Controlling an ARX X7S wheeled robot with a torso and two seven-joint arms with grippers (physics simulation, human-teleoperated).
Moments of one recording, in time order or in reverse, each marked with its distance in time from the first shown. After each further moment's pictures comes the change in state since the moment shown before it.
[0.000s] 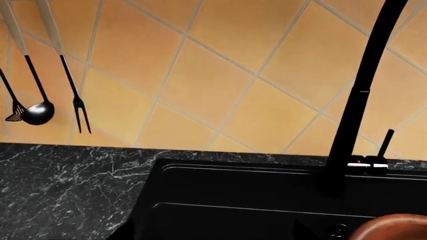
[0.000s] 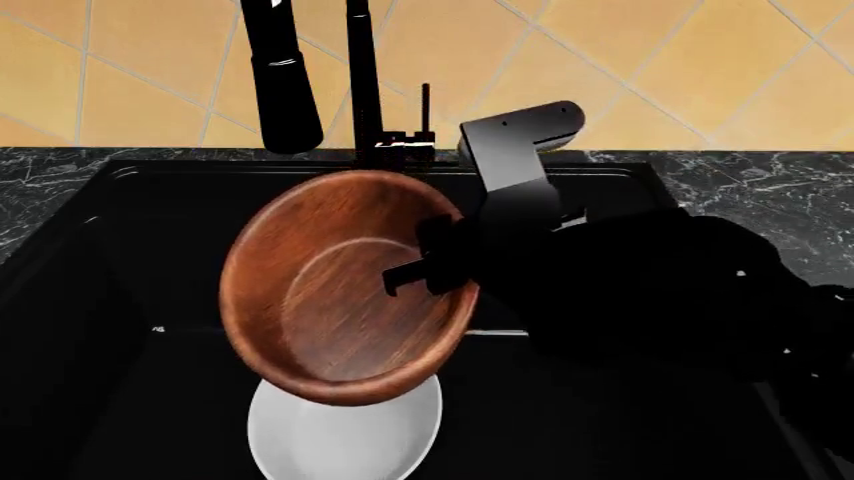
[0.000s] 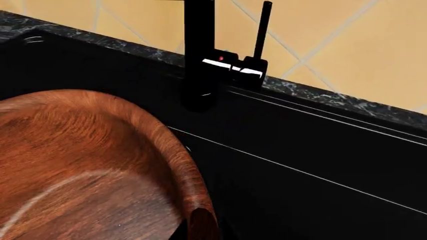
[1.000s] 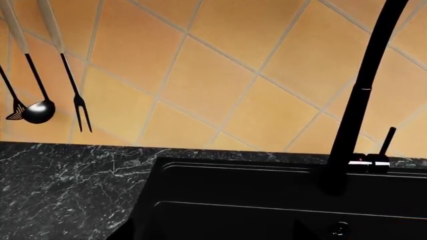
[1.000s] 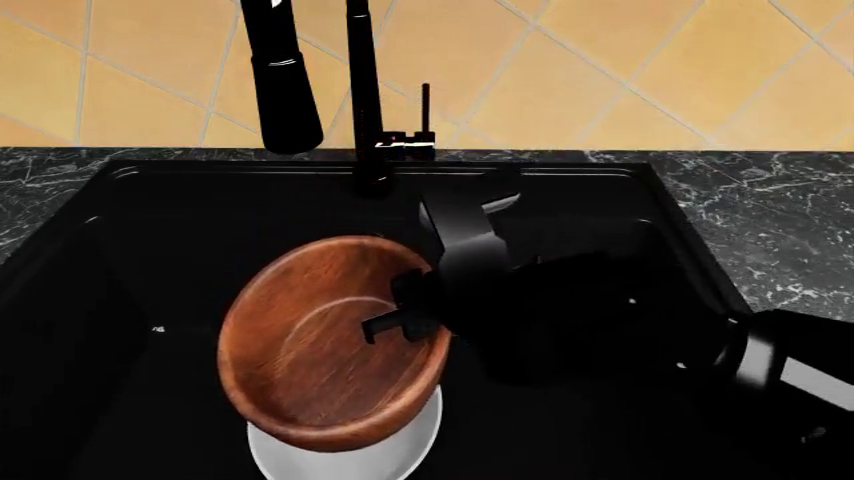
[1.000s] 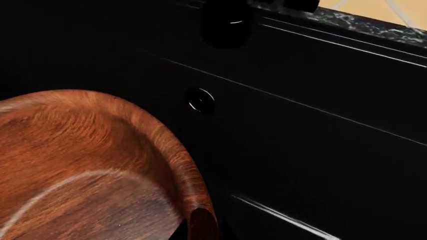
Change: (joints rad) left arm 0.016 -0.009 -0.013 0.003 0.005 -0.006 0.009; right arm -0.102 -0.115 -0.087 0.157 -0.068 -0.004 -0.095
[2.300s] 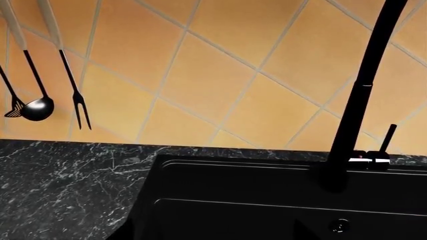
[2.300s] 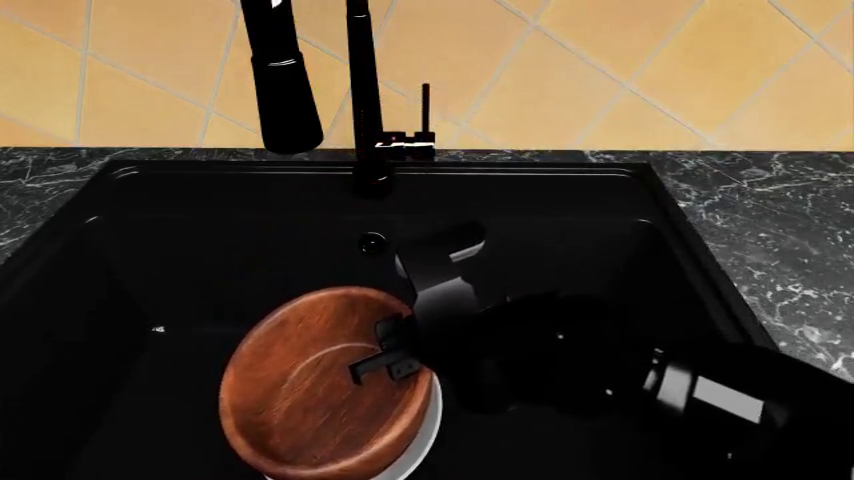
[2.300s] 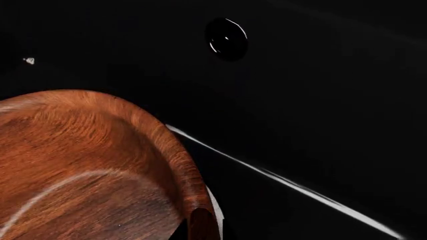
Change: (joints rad) left arm 0.027 -0.014 -0.018 0.008 0.006 0.001 0.016; right arm -0.101 -0.110 -0.081 0.171 -0.107 -0.025 -0.121
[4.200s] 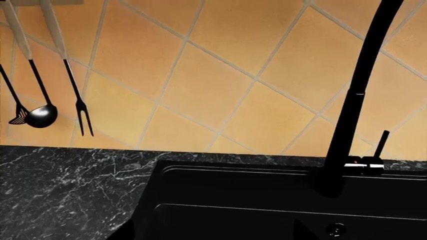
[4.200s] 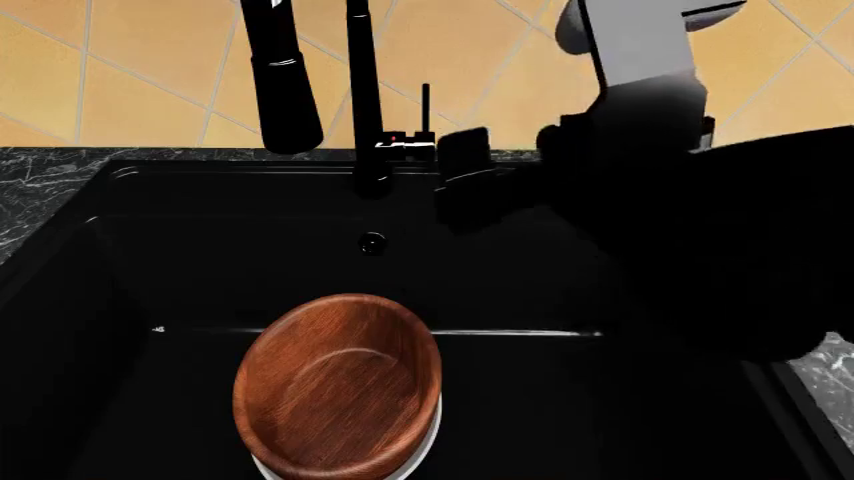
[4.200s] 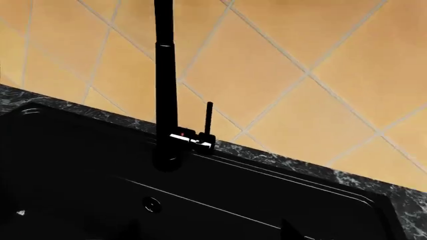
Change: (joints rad) left arm -0.046 0.018 -0.021 -0.021 -0.060 -0.039 -0.062; right arm 0.415 0.389 0.300 -0.524 0.373 0.076 0.407
